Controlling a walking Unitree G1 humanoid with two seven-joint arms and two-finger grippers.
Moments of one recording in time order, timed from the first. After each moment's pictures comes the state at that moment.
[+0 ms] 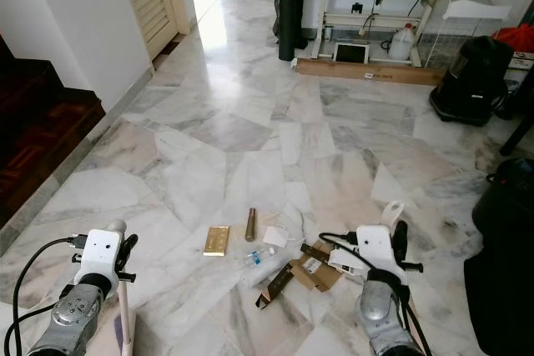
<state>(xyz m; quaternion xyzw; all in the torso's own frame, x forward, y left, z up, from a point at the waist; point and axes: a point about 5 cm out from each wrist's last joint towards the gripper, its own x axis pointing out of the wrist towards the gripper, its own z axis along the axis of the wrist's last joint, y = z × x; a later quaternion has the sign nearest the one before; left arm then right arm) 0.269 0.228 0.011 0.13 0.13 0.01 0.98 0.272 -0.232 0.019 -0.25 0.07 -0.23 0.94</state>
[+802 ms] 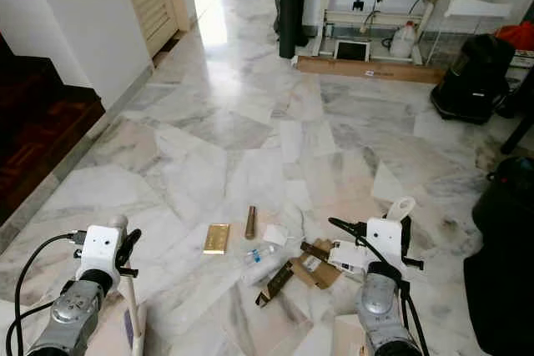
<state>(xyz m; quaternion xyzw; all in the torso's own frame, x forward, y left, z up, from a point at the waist) 0.273 0.228 0.019 0.10 0.11 -0.01 0.99 0.271 -0.224 0.015 -0.16 0.08 -0.23 0.96</state>
